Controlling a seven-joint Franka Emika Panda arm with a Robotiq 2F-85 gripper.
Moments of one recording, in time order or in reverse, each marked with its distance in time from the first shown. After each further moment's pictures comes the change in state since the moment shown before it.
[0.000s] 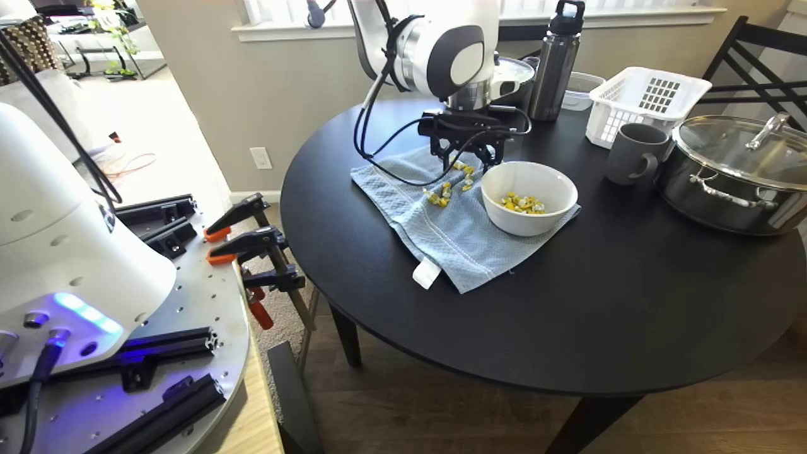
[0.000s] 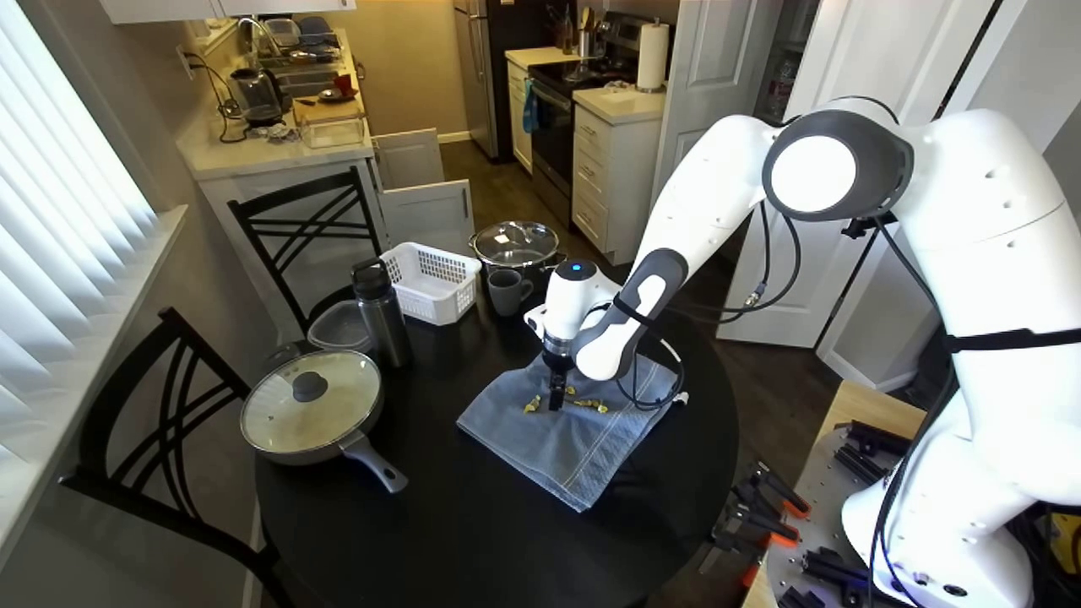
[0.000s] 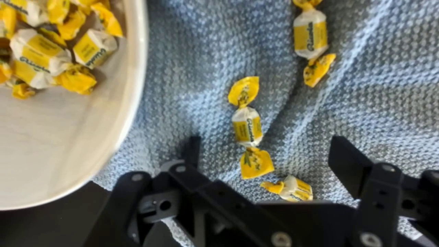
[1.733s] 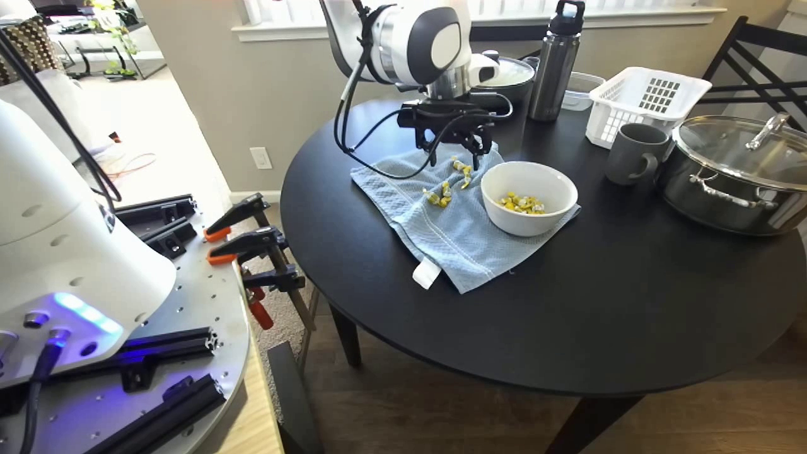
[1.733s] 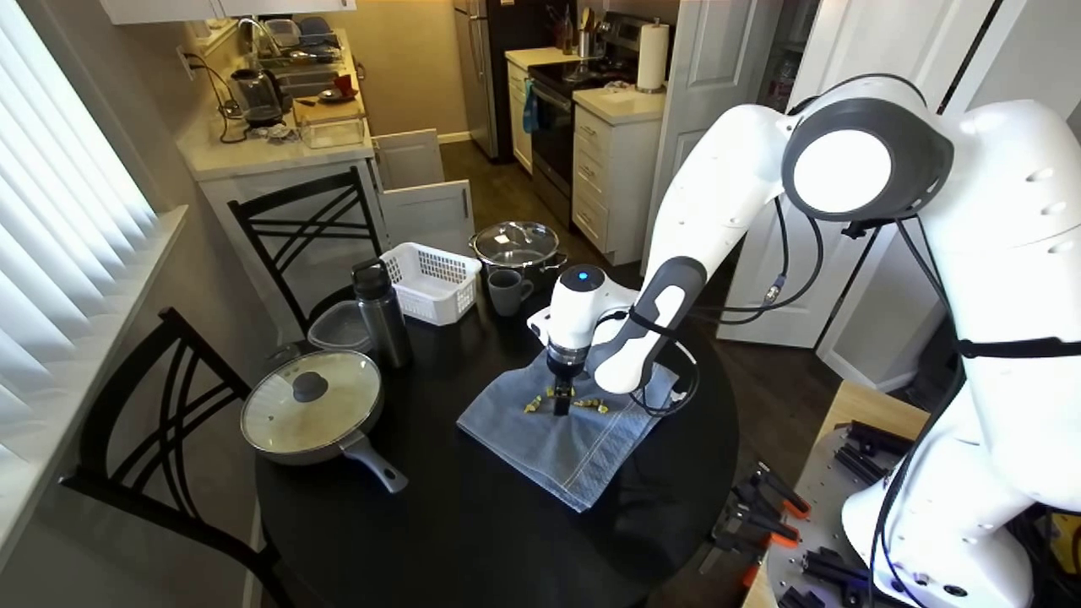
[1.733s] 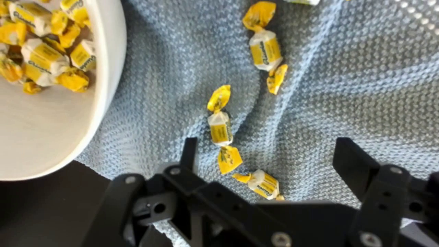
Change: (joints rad) arm 0.134 -0.095 -0.105 -0.119 -0.071 0.064 0.126
